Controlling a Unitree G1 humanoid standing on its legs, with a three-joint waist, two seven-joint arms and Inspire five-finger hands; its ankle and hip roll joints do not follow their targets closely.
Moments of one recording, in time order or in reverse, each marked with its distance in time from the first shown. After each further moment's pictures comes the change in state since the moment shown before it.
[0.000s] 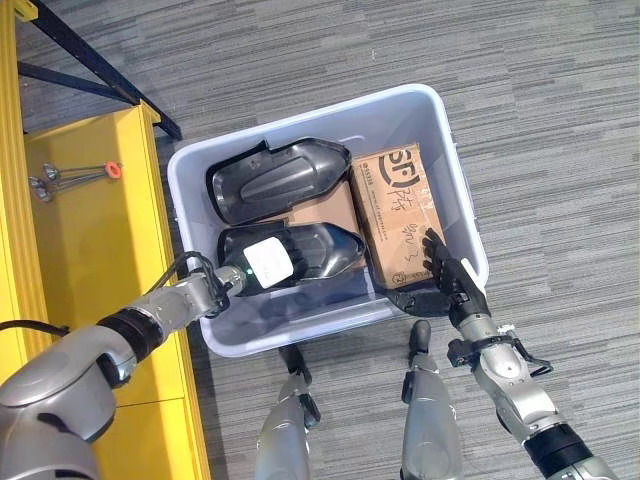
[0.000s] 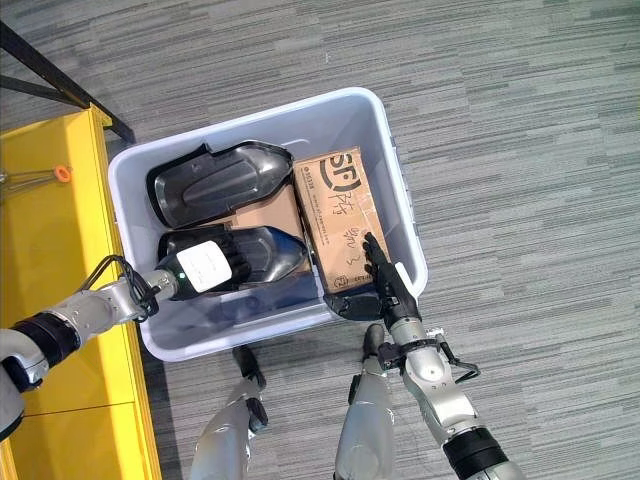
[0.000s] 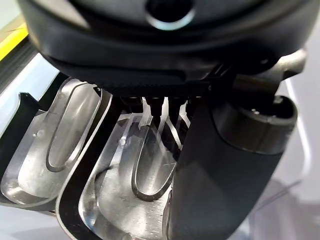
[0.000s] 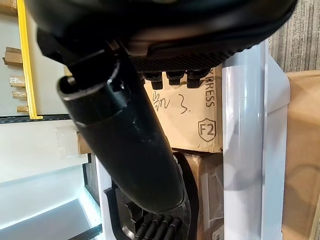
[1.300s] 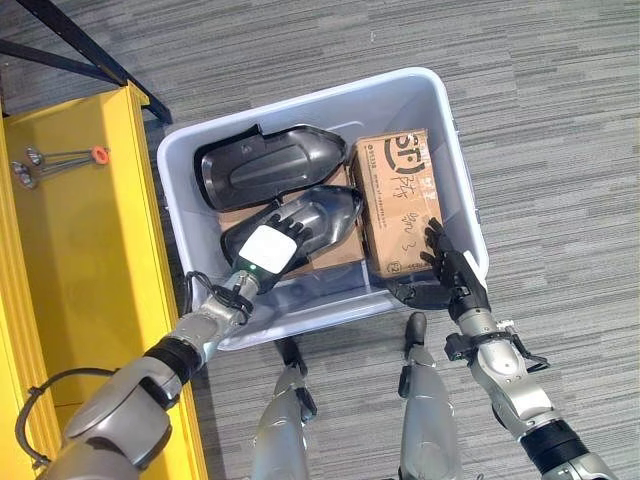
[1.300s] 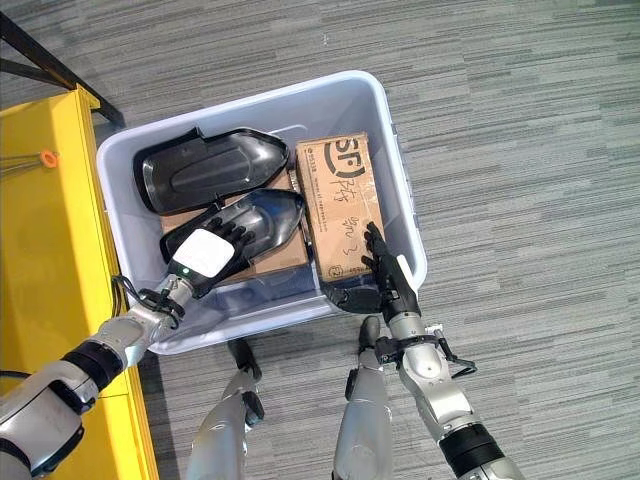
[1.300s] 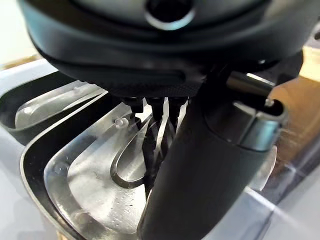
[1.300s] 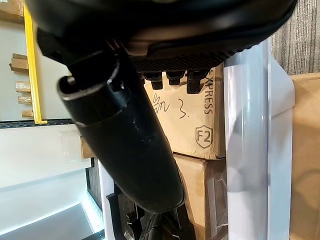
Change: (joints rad) left arm 0.223 -0.262 0.402 0.079 -0.271 0.120 0.088; right arm -0.012 0.014 0.002 -0.007 -0.001 -0.029 -0.034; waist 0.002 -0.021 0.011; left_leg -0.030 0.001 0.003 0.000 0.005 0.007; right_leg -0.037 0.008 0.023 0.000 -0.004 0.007
